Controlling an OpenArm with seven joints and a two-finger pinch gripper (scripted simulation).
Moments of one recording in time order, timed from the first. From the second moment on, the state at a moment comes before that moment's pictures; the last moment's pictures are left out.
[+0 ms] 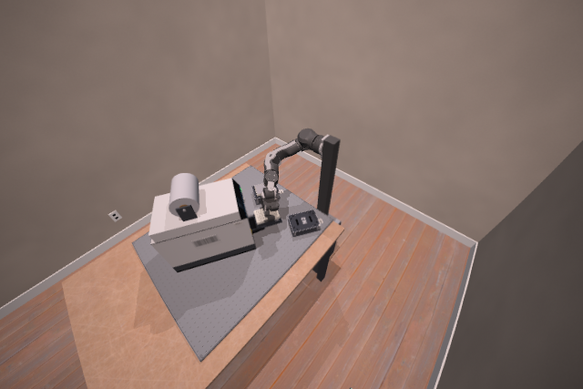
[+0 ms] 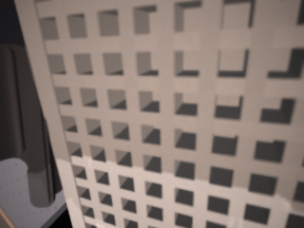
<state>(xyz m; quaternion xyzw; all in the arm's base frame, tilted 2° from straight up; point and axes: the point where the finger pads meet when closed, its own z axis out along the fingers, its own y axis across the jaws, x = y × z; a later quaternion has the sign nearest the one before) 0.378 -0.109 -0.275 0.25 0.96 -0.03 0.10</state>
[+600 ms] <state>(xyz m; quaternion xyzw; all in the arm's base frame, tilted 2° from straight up) 0.378 -0.110 -0.283 0.25 0.96 -0.03 0.10</state>
